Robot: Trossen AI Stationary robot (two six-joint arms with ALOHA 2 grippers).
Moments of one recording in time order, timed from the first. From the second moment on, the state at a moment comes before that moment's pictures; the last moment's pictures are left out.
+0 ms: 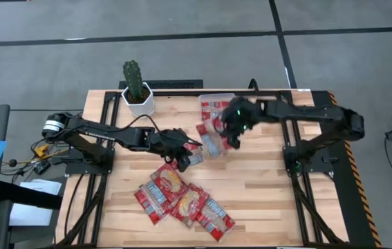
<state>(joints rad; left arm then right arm) -0.07 1.47 1.05 -0.21 -0.15 -0.61 -0.26 1.37 1.11 -0.60 -0.23 0.13</state>
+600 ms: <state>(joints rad) -0.07 1.47 1.05 -0.24 -0.16 -0.64 -0.58 1.69 1.48 -0.89 0.00 -0.88</state>
